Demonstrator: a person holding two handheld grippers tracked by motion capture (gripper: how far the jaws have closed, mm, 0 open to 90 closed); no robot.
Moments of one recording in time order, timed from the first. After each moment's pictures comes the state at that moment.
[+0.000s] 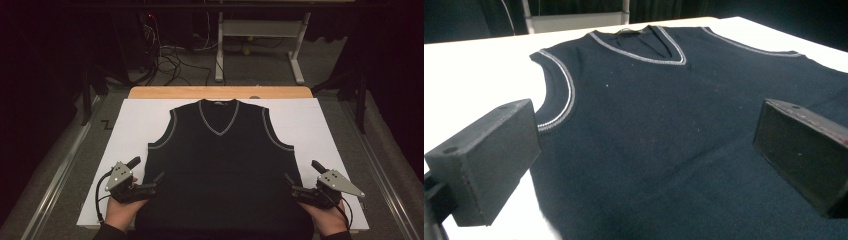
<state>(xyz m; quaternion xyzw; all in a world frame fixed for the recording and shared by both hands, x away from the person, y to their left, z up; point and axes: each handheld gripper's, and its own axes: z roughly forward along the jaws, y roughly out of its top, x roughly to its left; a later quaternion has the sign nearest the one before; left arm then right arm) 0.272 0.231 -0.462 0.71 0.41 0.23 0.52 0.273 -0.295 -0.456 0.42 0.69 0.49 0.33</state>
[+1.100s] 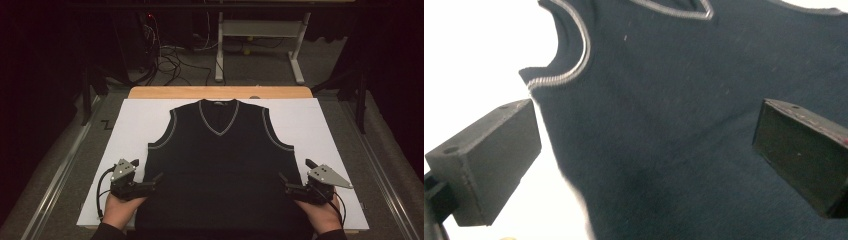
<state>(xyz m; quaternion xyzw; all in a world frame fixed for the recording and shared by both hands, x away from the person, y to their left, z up) 0.286 0.237 -0.469 0.74 0.46 0.20 0.45 0.283 -0.280 -0.451 0.43 0.72 0.44 0.32</state>
